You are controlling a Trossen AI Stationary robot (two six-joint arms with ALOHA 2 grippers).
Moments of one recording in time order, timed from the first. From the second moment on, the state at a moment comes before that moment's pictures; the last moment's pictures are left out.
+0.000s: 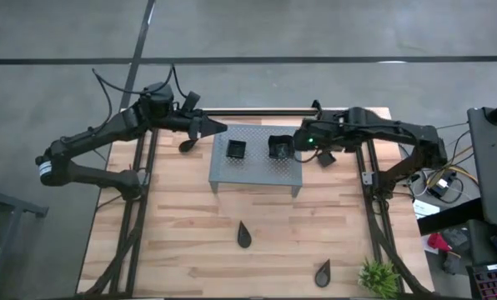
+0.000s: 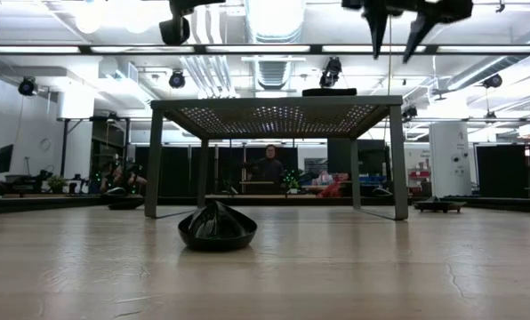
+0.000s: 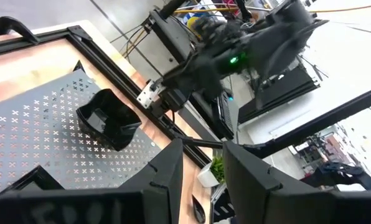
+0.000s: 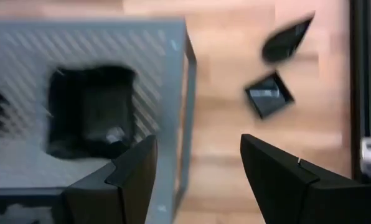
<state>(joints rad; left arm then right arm) 0.45 1.07 1.14 -0.23 0.48 -0.74 -0.11 1.47 1.65 -1.52 0.35 1.46</state>
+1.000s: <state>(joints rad) 0.45 1.07 1.14 -0.23 0.48 -0.71 0.08 1.47 1.09 -1.46 0.11 1.05</state>
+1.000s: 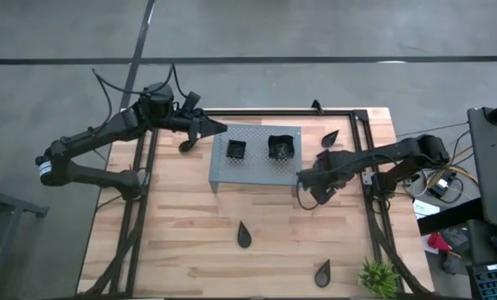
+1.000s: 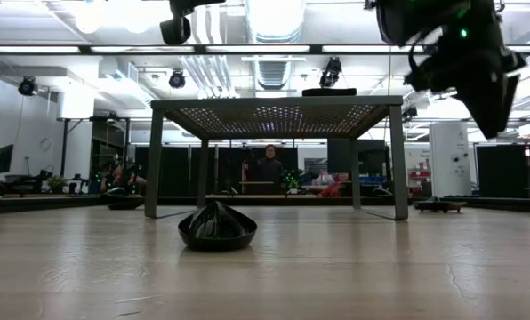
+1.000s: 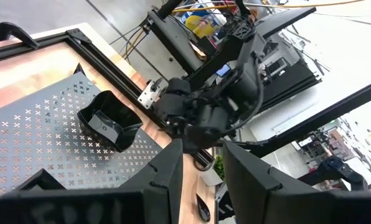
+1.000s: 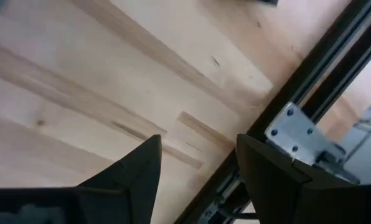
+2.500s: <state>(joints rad) 0.45 1.07 1.14 -0.23 0.48 -0.72 -0.43 0.80 0.60 -0.92 0.26 1.91</state>
